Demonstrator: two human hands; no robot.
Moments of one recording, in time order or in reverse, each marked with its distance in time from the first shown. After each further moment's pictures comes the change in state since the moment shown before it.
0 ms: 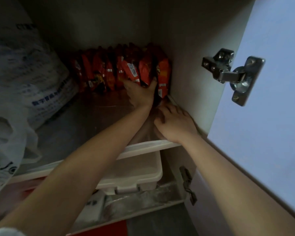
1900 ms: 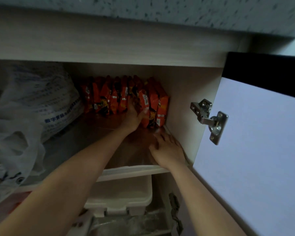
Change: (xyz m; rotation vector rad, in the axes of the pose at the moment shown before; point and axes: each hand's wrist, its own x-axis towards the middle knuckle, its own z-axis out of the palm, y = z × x) left_hand 0.044 -0.016 -0.035 0.235 -0.548 0.174; right_hand -0.008 -0.003 -0.008 0.046 -0.025 0.022
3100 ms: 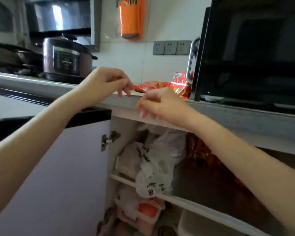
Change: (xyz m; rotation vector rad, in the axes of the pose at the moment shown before) left_hand -0.336 0.271 -0.434 0.511 0.463 0.252; right_hand -0.131 -0.384 -0.217 0.576 -0.112 -1.104
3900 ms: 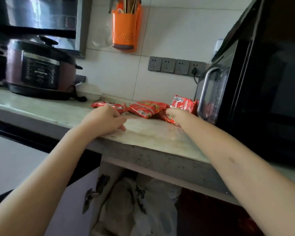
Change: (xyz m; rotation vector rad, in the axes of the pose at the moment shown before) left_hand 0.116 -0.116 0.008 0.298 -0.057 -0.396; right_hand 0.213 0.148 -0.052 0.048 0.256 0.906
